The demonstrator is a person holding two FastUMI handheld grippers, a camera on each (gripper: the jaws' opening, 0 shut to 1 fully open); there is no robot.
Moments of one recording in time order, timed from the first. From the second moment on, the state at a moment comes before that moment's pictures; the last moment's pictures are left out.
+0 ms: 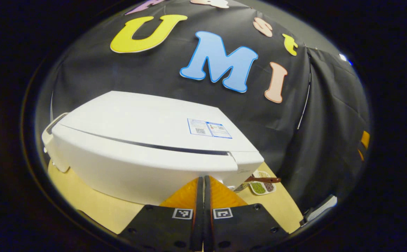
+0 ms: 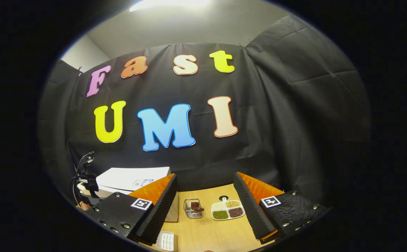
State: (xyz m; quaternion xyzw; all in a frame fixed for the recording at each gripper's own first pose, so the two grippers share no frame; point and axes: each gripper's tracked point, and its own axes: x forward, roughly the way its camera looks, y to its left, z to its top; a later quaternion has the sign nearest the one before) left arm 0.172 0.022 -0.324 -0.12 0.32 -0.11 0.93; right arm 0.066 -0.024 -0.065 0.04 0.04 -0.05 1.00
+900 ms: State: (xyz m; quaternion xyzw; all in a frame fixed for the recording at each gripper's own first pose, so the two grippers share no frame) left arm 0.166 0.052 -0.230 -0.05 0.24 -0.10 0.96; right arm 0.047 0.015 -0.051 0.03 0.03 -0.03 1.00
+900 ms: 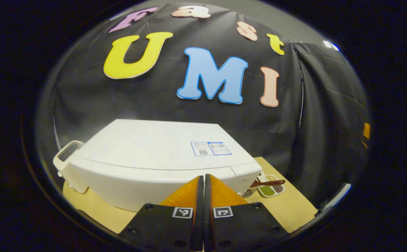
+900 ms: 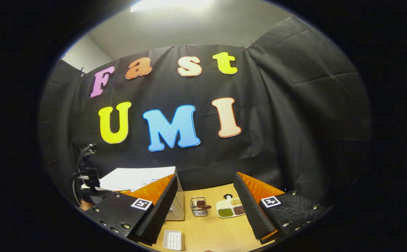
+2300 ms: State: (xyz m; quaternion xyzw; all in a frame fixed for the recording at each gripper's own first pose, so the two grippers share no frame) left arm 0.022 0.169 0.000 -0.02 0.03 -0.08 1.00; right arm 0.020 0.150 0.024 -0.02 -0.03 0.01 1.00
